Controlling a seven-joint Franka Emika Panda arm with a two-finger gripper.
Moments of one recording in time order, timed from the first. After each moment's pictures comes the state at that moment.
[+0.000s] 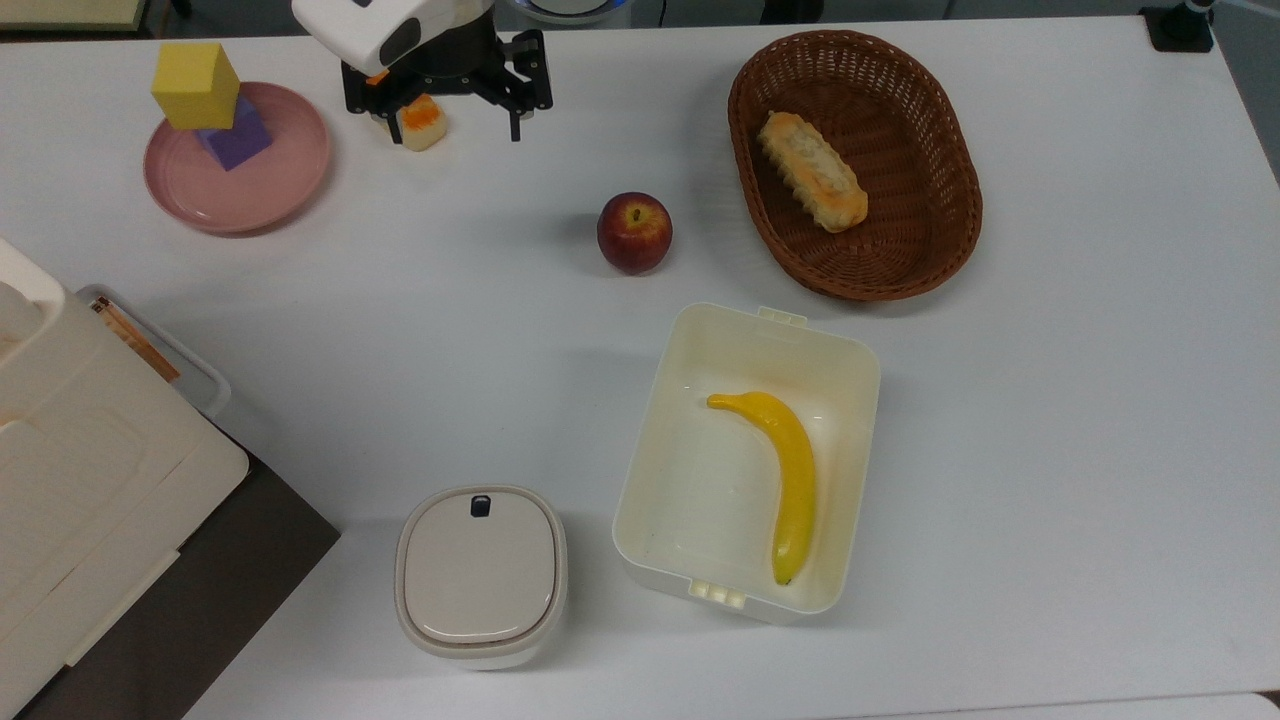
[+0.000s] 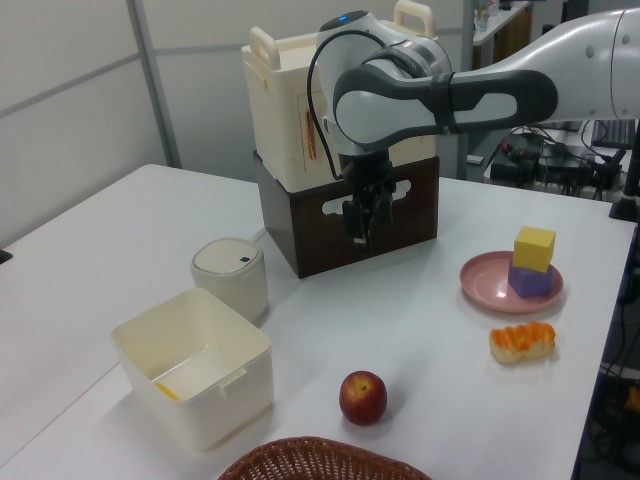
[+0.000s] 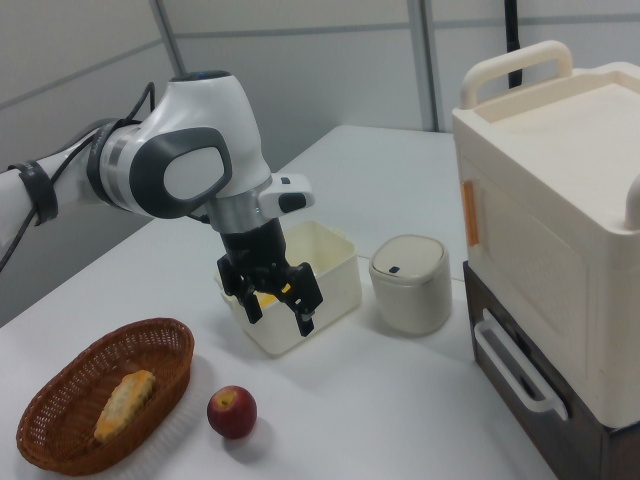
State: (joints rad) arm 0.08 0.14 -0.14 -1.60 -0.08 1.68 -0.15
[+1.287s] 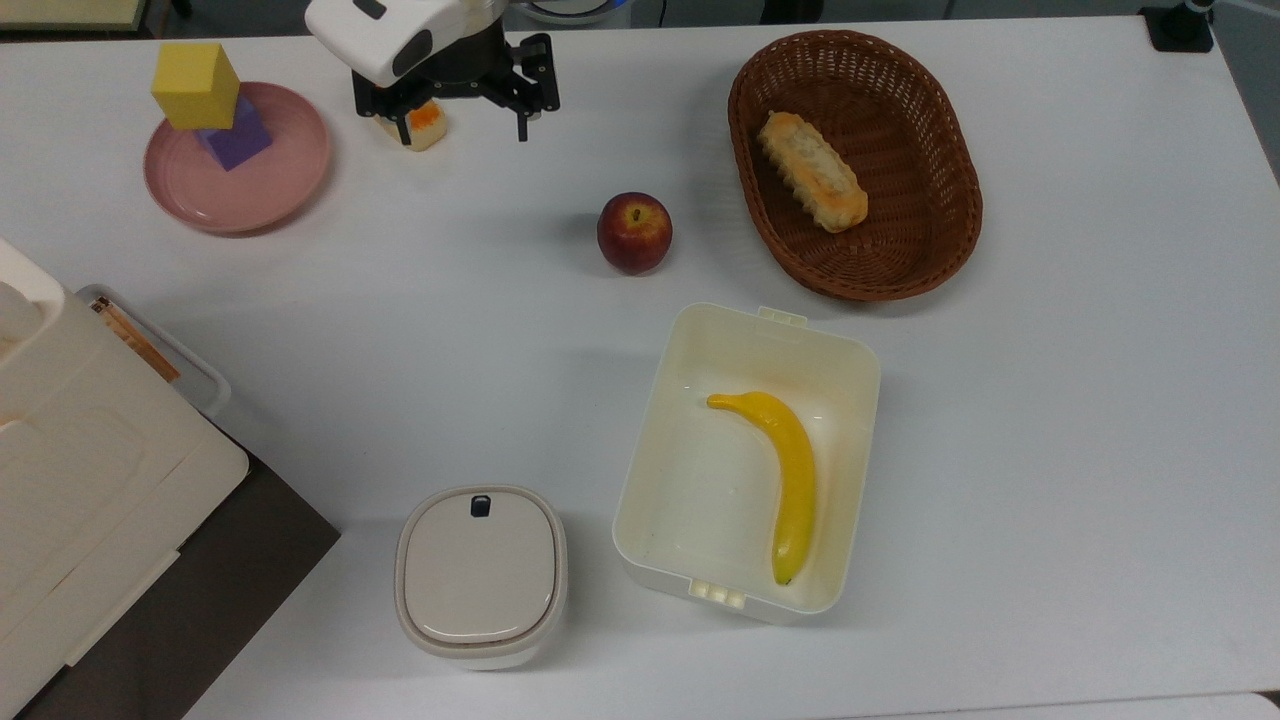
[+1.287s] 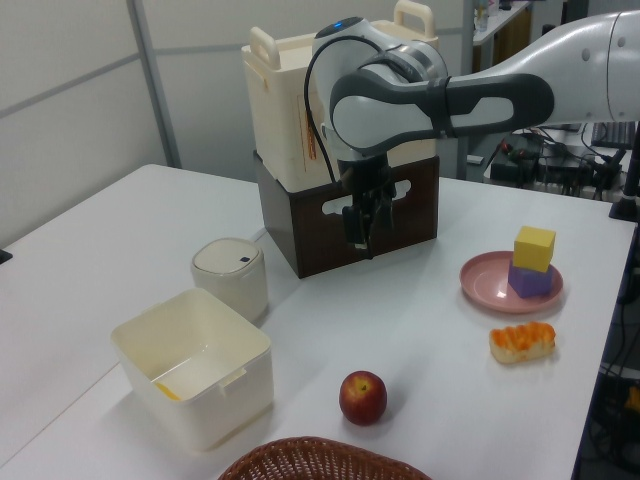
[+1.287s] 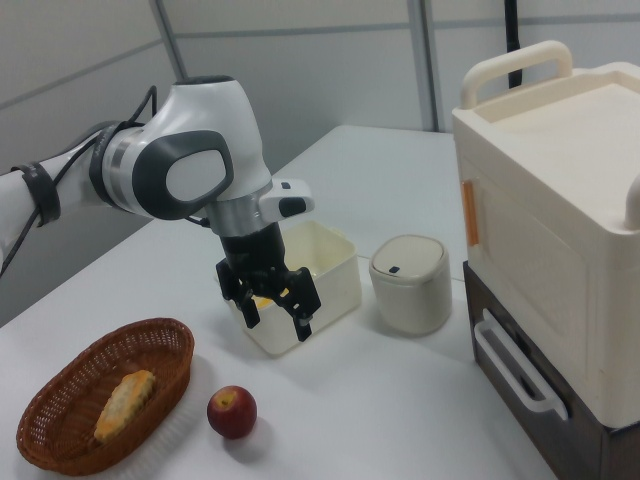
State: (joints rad) arm 0.08 0.15 -0.13 -1.60 -0.08 1.66 -0.15
